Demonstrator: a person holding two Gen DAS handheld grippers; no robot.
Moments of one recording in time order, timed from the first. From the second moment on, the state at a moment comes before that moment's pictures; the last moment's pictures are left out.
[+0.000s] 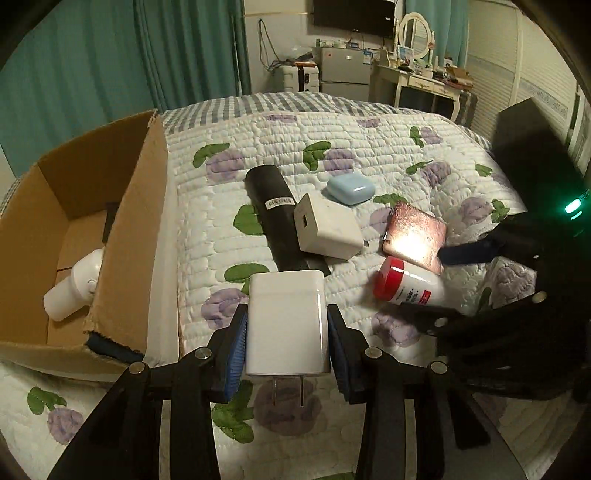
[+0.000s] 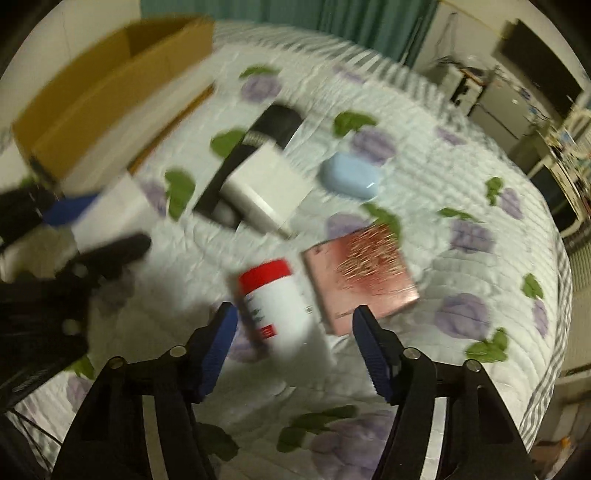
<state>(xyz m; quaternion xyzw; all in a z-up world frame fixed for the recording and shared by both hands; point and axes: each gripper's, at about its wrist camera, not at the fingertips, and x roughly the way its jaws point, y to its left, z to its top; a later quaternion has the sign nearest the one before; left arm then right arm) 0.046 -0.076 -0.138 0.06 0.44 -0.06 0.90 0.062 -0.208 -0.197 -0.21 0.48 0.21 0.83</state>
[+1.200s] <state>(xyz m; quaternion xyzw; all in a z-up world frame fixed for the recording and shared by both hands) 0.001 -0.050 -0.013 0.04 0.34 -0.09 0.94 -0.012 -0.212 -0.058 -0.18 0.35 0.12 0.91</state>
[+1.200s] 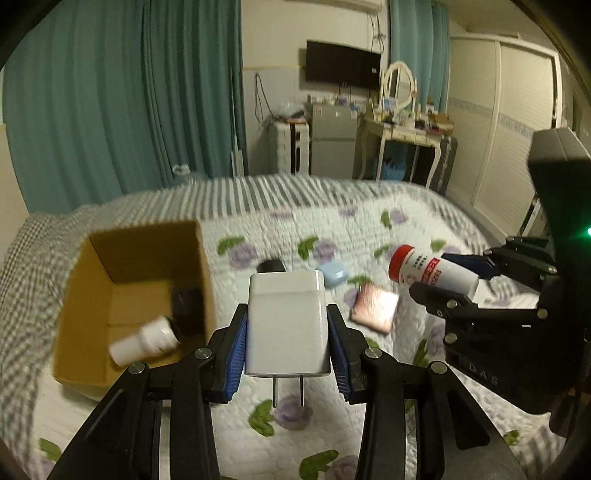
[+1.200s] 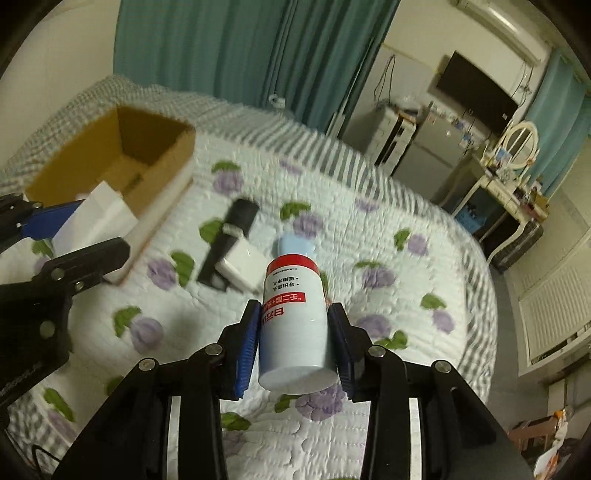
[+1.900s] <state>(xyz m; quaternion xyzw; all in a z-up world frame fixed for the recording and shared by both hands) 0.049 0.099 0.038 0.02 0.31 -0.03 0.95 -0.013 -0.076 0.039 -0.17 0.26 0.19 0.93</state>
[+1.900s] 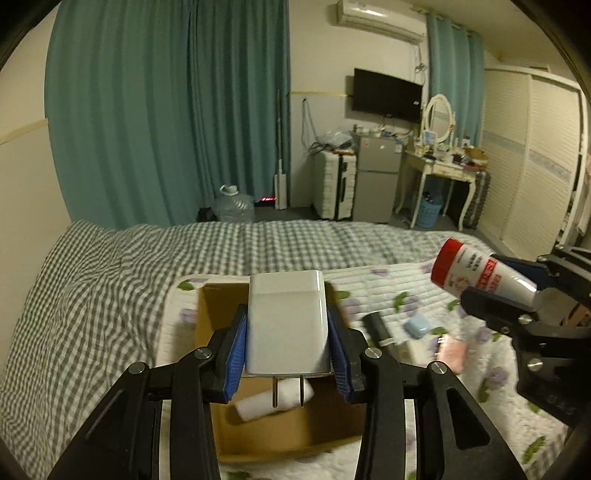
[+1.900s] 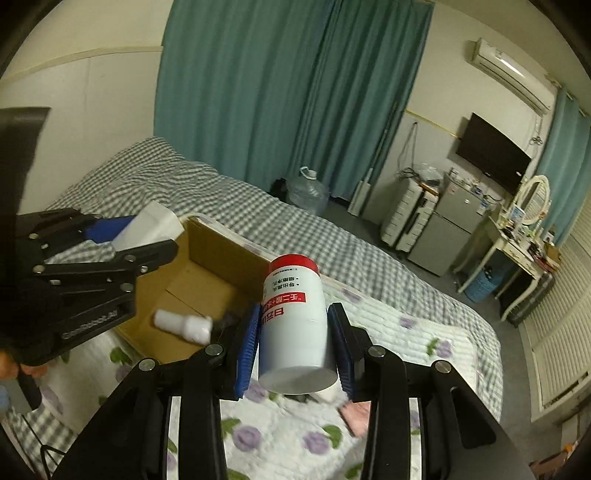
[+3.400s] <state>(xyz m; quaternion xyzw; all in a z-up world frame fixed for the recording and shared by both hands) 0.125 0.150 -0.047 0.03 0.37 -0.01 0.93 0.141 -0.004 -0.065 -0.10 0.34 0.23 0.91</state>
